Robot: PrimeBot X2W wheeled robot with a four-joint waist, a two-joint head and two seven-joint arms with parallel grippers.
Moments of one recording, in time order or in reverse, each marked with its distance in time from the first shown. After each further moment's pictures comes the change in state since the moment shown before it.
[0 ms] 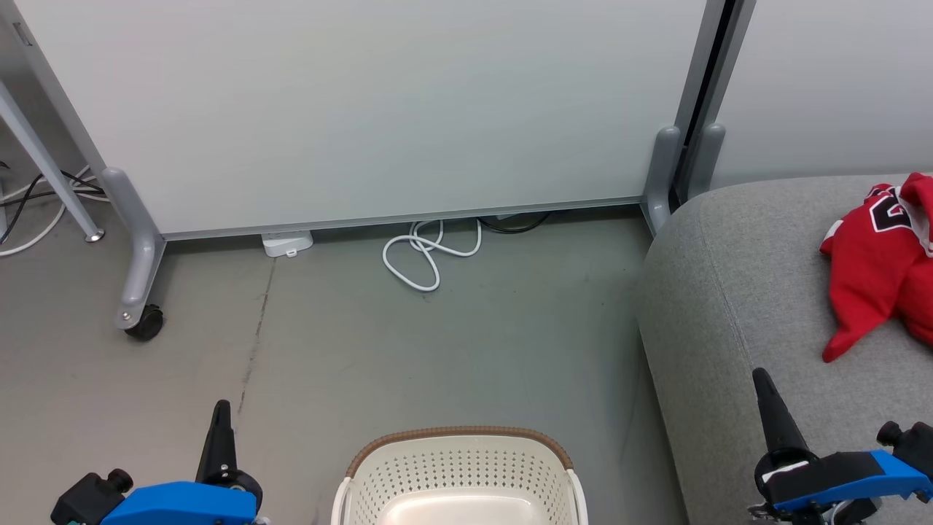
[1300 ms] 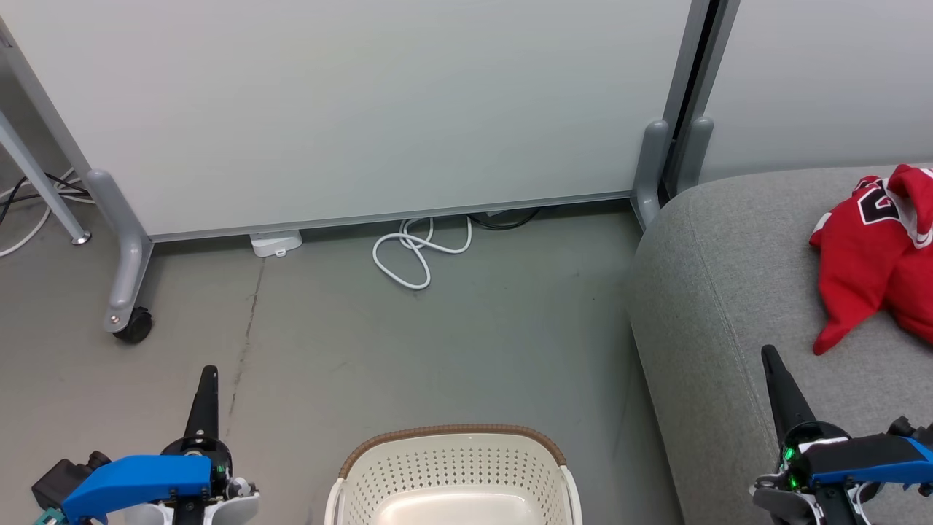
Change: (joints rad) left arm -0.056 -0.008 0.055 -0.040 -0.340 -0.008 0.098; right arm -0.043 0.000 -0.020 0.002 0.396 0.000 0.056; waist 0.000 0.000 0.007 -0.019
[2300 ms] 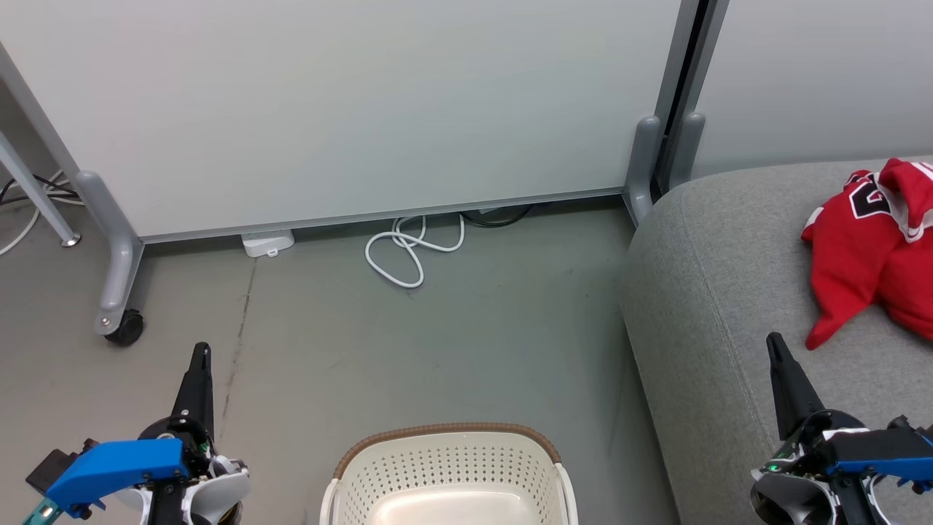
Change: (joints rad) left arm -0.032 -0.004 0.030 -0.023 -0.195 -0.001 0.058; right arm -0.024 -0.001 -0.010 0.001 0.226 0.000 0.033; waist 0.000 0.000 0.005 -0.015
